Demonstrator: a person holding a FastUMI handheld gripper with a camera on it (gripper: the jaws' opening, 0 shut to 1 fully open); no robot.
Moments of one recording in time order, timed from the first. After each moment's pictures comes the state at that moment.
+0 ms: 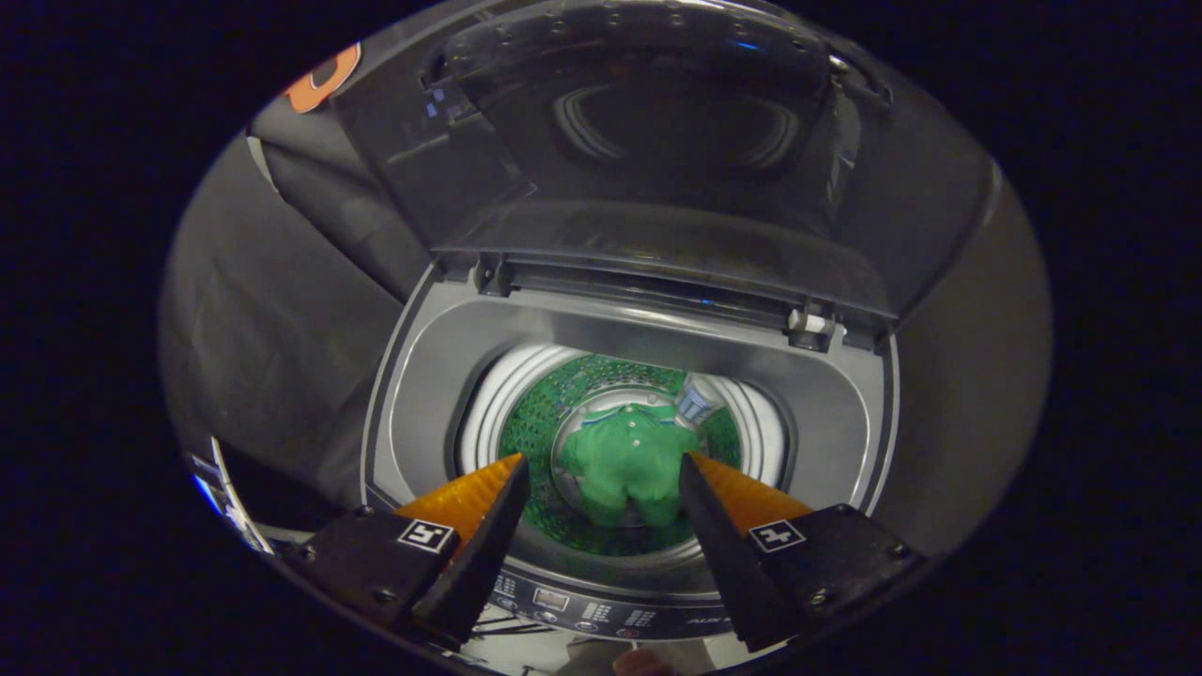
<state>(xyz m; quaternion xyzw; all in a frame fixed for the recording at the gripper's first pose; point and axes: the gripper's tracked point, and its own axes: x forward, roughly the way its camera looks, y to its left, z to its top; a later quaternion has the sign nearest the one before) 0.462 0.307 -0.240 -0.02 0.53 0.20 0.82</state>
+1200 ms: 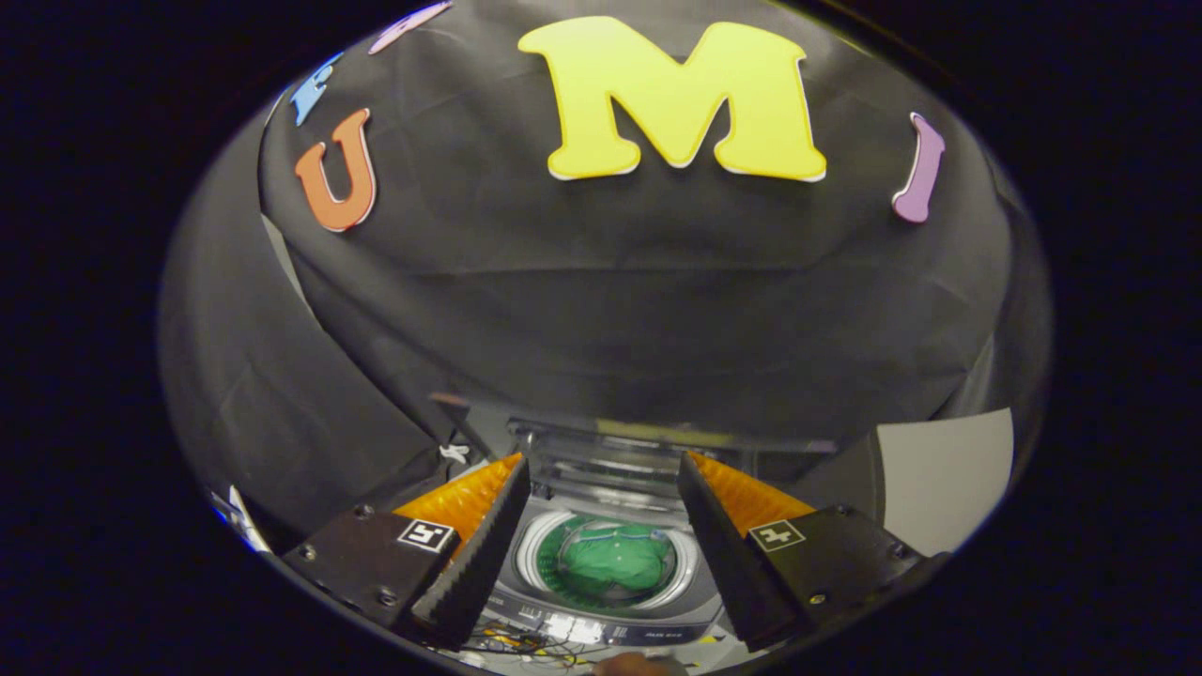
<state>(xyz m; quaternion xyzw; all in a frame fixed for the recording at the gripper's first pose) 0.557 0.298 0.036 0.02 0.35 0.18 0.92</state>
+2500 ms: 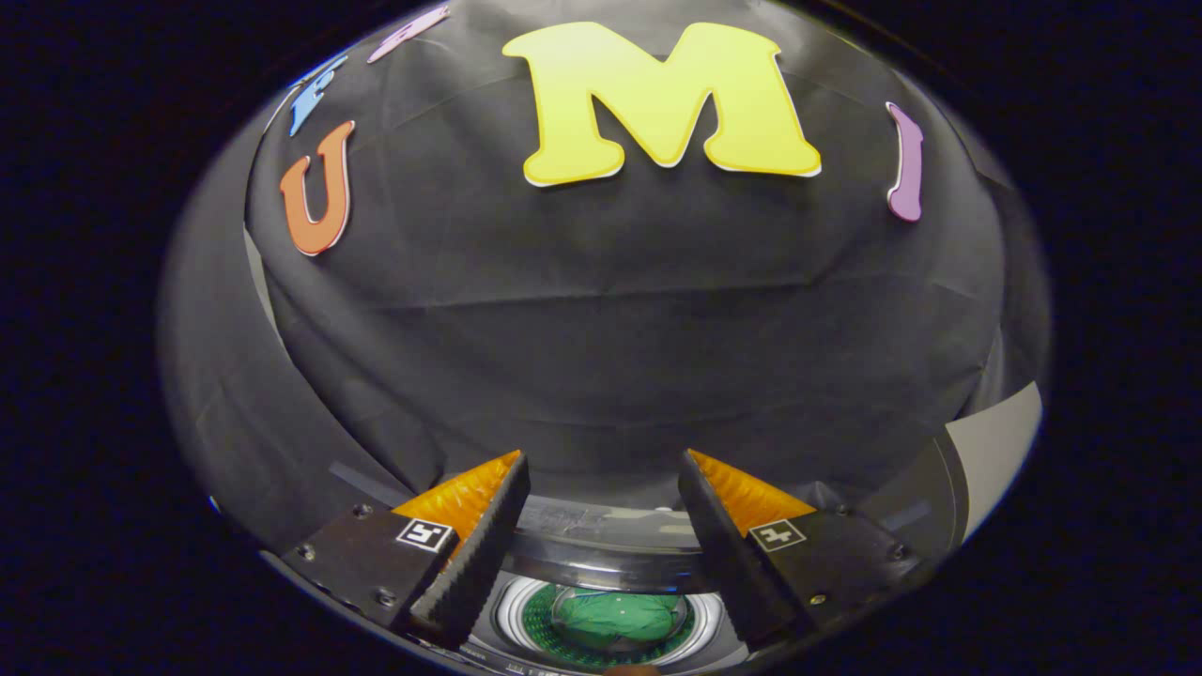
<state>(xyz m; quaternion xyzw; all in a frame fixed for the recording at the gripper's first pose) 0.599 0.321 -0.030 0.05 0.27 0.16 0.95</state>
